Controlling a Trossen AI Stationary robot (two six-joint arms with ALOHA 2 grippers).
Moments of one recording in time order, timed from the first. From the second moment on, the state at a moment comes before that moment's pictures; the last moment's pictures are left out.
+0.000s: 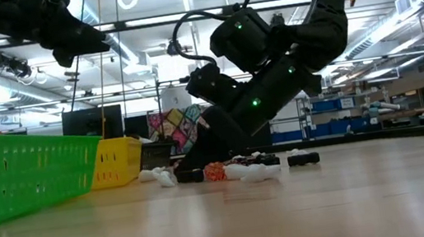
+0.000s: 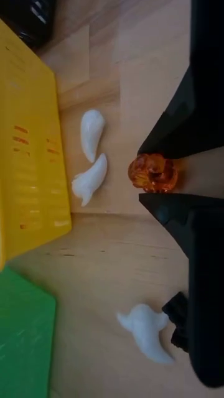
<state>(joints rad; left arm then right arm) 0.39 0.54 0.51 -0.21 0.12 -0.07 0.03 2.13 1.00 0.55 0.08 0.00</state>
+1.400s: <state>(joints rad) 0.39 0.54 0.51 -0.21 0.10 -0.07 0.06 2.09 1.49 0.13 0.16 -0.33</state>
